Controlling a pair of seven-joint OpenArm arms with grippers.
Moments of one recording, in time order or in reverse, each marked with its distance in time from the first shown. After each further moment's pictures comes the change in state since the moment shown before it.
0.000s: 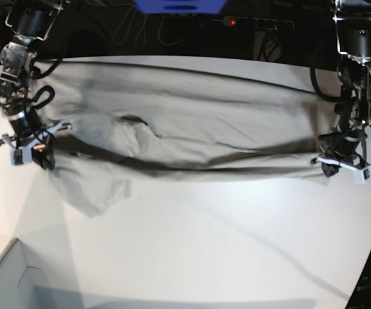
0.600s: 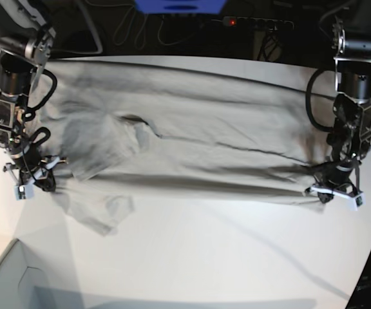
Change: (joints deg) left arm -15.0 0.1 7.6 -17.9 -0.1 -0.2 -8.2; right arm 20.6 7.4 -4.2 -28.9 -3.4 -1.7 -0.2
